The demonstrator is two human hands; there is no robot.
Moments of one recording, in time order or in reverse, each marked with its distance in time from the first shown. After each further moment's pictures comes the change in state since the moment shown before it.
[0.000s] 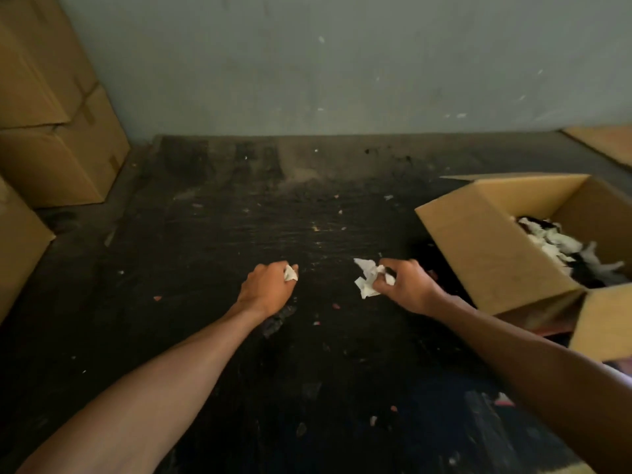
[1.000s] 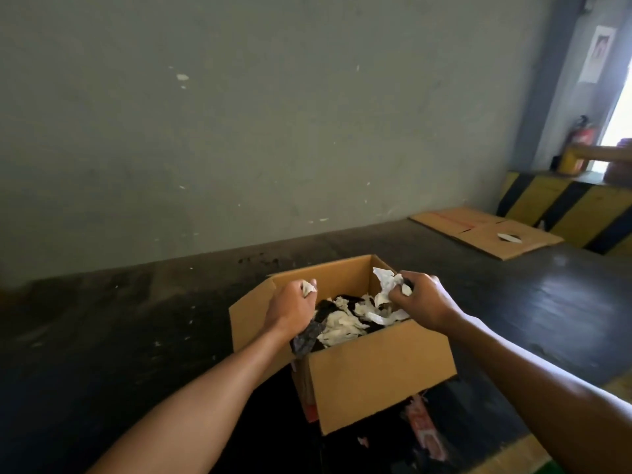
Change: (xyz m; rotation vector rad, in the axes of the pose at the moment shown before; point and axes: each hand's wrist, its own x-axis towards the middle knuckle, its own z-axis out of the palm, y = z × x) left_hand -0.036 0.487 0.108 -0.281 0.259 0.312; right_hand -0.186 0.286 -0.323 0.141 0.499 0.020
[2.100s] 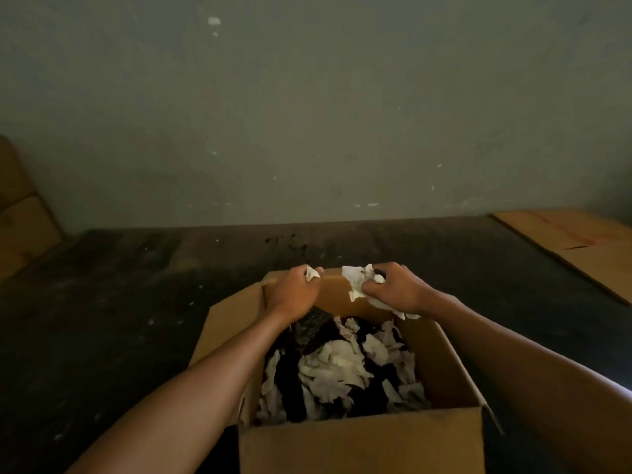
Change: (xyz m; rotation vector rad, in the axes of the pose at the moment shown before) left_hand 0.159 -0.003 0.100 0.030 0.072 -0.247; right_hand 0.249 0.098 0.065 0.008 -0.539 -0.123
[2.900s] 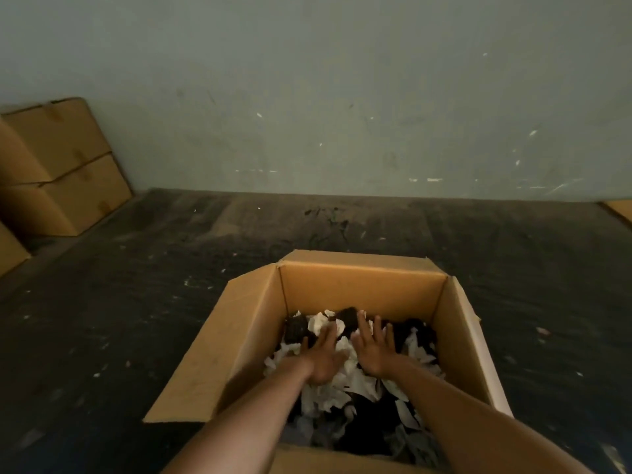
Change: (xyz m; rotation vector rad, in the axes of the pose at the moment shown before) left_hand -0.019 -0.080 0.109 0.353 -0.738 -0.454; right_hand 0.078 0.116 0.196 -0.104 -0.449 0.158
